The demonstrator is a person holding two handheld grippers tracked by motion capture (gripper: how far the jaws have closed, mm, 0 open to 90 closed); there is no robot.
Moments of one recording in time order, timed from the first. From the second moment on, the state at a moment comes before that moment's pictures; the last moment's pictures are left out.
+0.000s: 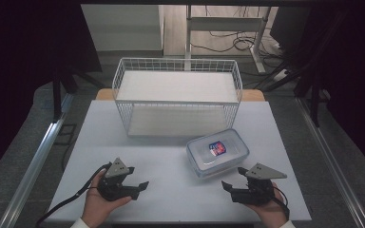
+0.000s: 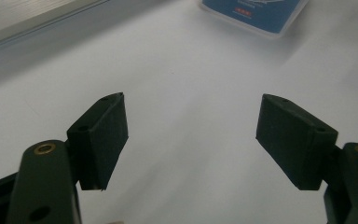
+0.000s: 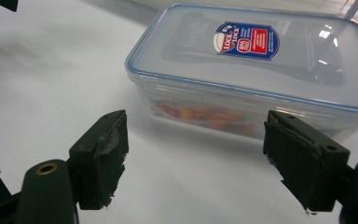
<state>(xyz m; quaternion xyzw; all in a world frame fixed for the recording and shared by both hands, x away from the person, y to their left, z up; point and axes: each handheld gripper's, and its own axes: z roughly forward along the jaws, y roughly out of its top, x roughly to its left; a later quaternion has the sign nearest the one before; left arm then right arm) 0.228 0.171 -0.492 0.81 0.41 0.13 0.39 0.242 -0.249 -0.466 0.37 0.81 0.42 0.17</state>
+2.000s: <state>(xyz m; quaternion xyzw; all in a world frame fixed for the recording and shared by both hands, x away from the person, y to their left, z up) 0.231 0.172 -0.496 0.83 0.39 0.15 0.37 0.428 -0.281 -0.458 0.47 0.82 0.28 0.14</state>
